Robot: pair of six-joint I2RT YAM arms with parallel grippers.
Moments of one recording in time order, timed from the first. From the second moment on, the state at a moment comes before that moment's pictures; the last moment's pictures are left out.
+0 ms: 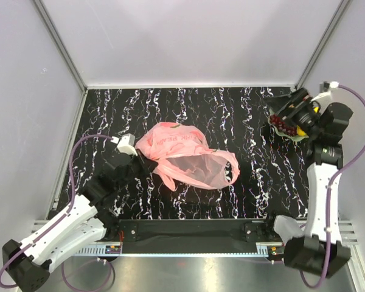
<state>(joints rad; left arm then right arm) -0.66 0.68 0.55 -0.33 -0.10 -0.76 -0.30 1.02 1.08 -0.15 -0.71 0.83</state>
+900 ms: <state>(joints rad) -0.65 0.49 0.59 -0.23 -0.05 -0.64 -0.14 0.48 0.99 -0.54 -0.92 0.60</state>
